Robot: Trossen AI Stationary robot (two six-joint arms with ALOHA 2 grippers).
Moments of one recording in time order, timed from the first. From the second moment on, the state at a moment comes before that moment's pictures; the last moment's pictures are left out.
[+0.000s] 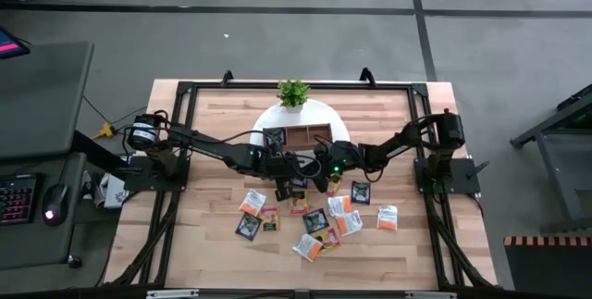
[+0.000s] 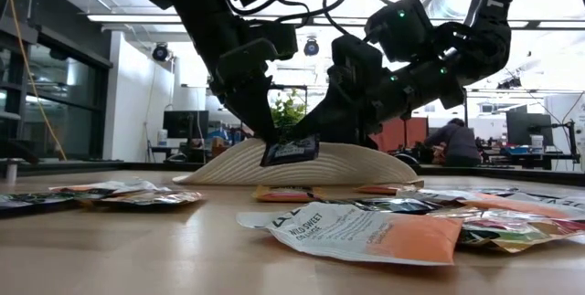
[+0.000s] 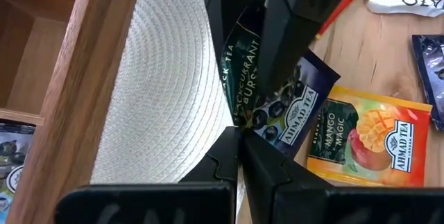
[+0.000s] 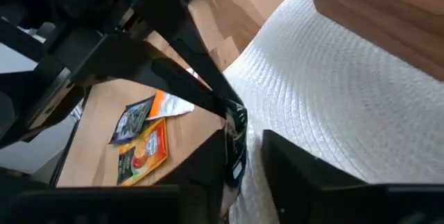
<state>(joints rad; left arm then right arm) -0.11 1.75 1.12 -0.37 -0.24 -0.28 -0.04 1.88 0.66 0.84 -0.15 0.65</state>
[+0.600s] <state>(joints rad) -0.11 1.75 1.12 -0.38 -0.20 -0.24 -0.05 1.87 0.66 0.84 -0.17 0.64</state>
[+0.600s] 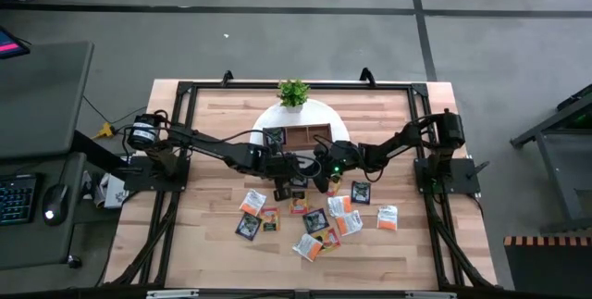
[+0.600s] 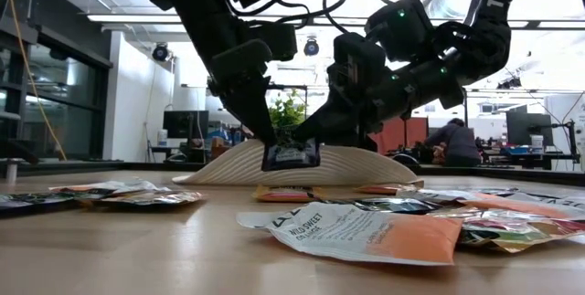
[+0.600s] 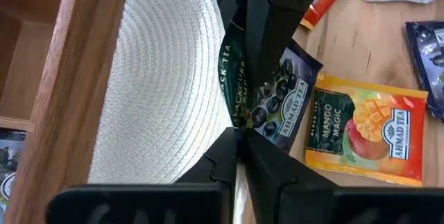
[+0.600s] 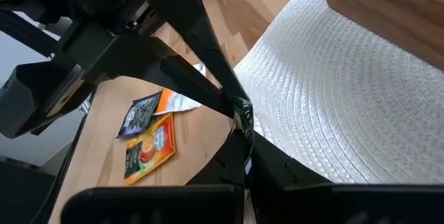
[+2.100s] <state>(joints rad) -0.11 1.61 1.12 -0.61 -0.23 -0.30 -0.07 1.69 0.66 0.74 -0.15 0.49</state>
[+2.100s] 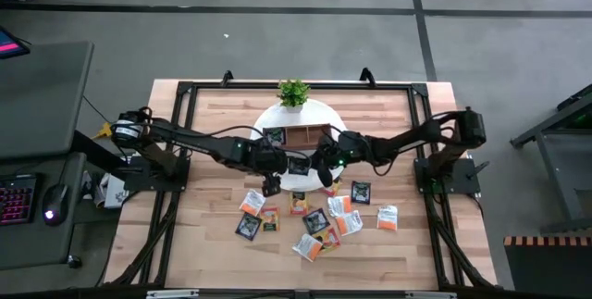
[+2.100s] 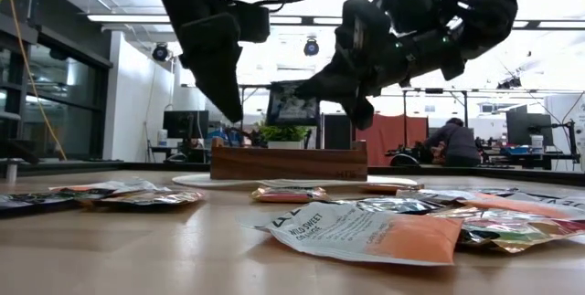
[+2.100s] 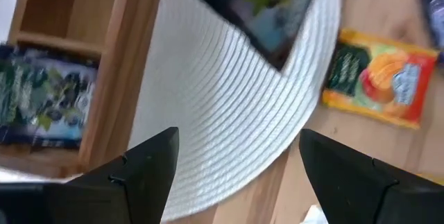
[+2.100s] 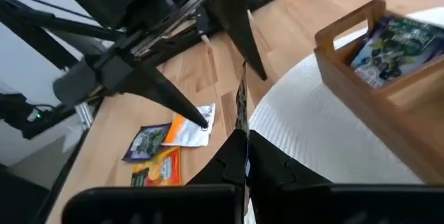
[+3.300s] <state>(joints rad) 0.05 1.47 1.12 -0.11 0.10 -0.23 -0.08 1.39 0.66 0.50 -0.08 0.30</state>
